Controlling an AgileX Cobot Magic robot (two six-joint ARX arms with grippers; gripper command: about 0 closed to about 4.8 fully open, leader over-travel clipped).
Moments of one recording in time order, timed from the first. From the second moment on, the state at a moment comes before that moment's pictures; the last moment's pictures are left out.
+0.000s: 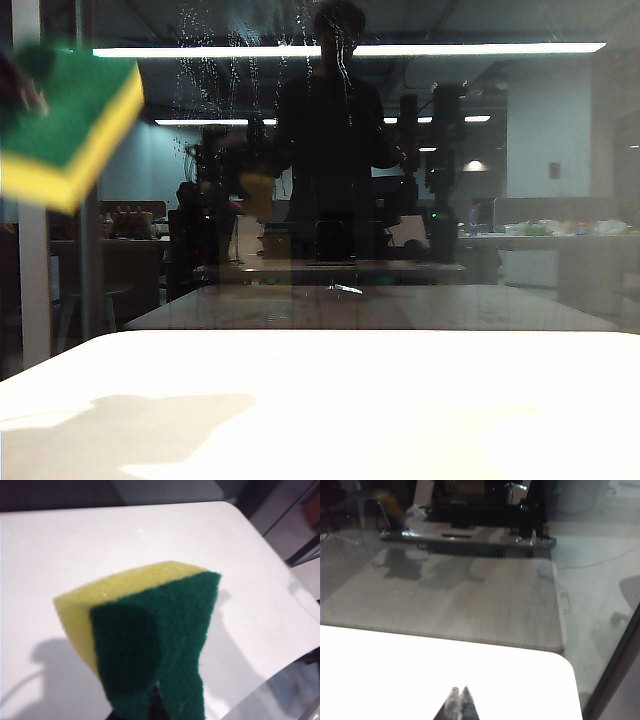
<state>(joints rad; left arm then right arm) -0.30 0.56 0.53 -0.47 0.42 -0.14 0.19 0.50 0.80 -0.47 0.03 0.02</state>
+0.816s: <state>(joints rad) -0.30 0.59 0.23 -0.15 0.37 -0.39 0.19 0.52 0.62 -0.32 0.03 0.02</state>
